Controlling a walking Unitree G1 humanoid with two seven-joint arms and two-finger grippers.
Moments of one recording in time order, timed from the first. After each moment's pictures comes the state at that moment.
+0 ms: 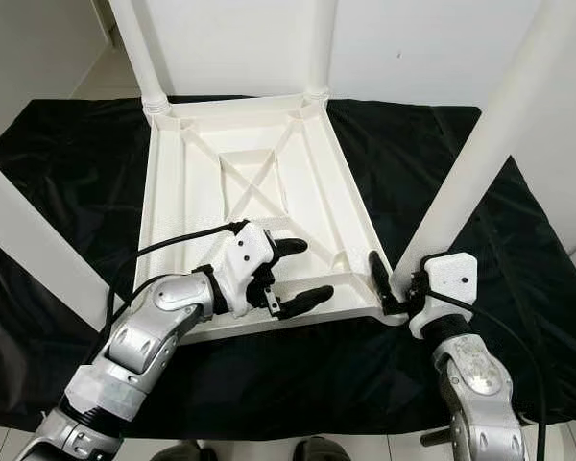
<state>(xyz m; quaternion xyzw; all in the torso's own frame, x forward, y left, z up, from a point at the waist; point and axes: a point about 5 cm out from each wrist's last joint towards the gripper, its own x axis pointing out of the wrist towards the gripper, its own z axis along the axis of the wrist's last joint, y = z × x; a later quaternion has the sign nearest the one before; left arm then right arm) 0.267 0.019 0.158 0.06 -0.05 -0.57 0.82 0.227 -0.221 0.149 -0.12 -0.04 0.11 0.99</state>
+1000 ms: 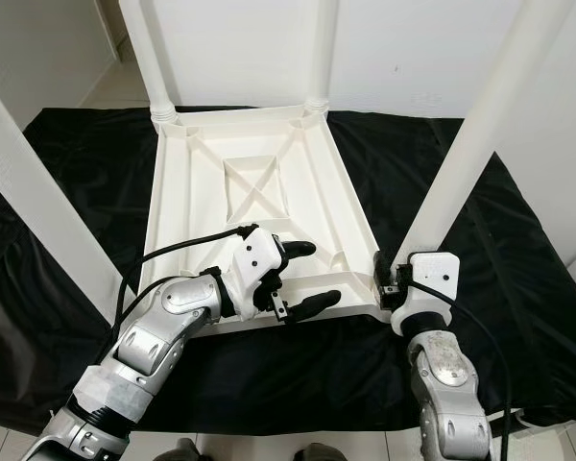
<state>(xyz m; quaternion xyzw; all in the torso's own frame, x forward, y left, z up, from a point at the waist) 0.268 0.014 0.156 0.07 -0.06 -0.57 0.82 0.232 -0.198 0.138 -0.04 -0.02 -0.06 1.00</state>
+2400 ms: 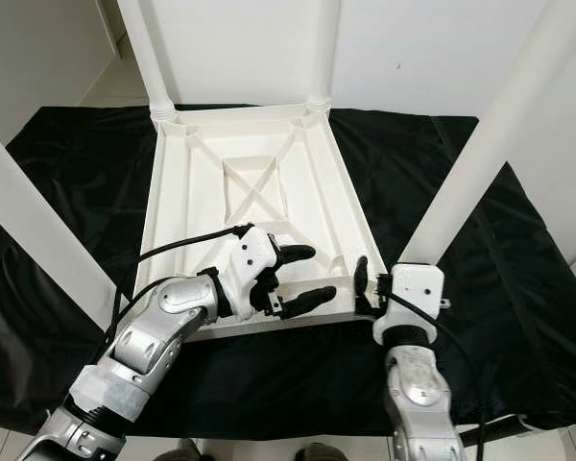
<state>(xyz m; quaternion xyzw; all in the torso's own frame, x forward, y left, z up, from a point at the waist) 0.268 0.019 0.155 0.04 -0.05 -0.58 0.82 0.217 -0.190 0.144 -0.08 -0.04 0.01 1.00</state>
